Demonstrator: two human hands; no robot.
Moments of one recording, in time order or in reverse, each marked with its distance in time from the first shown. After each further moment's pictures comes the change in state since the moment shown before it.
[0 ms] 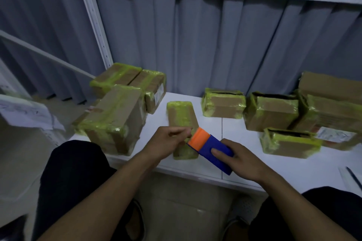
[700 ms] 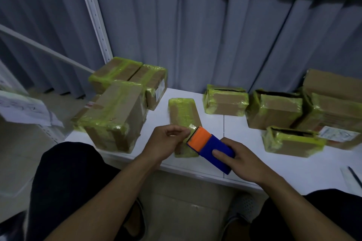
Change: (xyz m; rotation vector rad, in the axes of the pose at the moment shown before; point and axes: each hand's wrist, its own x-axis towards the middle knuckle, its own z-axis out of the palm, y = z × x) left_hand 0.000 -0.008 -0.006 -0.093 0.109 -0.062; right_hand 0.001 -0.009 0.009 0.101 -0.047 -0.054
